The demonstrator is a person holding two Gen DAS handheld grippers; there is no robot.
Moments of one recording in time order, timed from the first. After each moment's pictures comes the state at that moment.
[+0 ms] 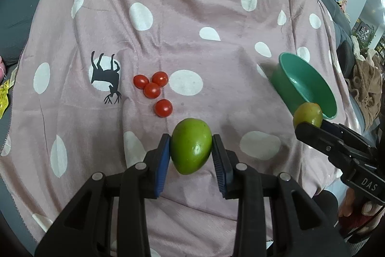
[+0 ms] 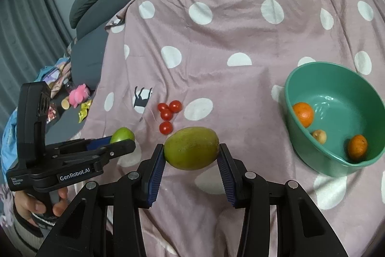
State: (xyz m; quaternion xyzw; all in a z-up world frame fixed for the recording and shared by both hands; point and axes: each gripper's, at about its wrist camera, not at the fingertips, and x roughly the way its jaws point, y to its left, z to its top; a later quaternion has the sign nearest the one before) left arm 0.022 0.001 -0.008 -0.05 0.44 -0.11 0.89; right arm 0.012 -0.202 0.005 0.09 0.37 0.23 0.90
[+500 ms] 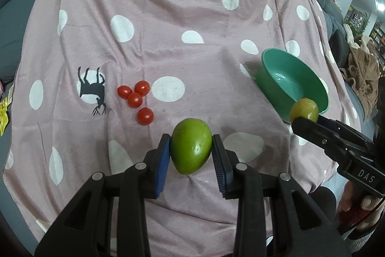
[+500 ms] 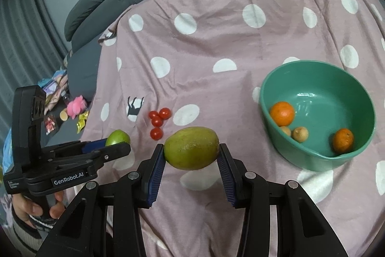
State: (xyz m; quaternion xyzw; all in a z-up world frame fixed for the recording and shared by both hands) left arm 0.022 -0.031 0.006 -0.02 0.43 -0.13 0.89; right arm 0.005 -0.235 0.007 0.11 0.36 0.21 0.90
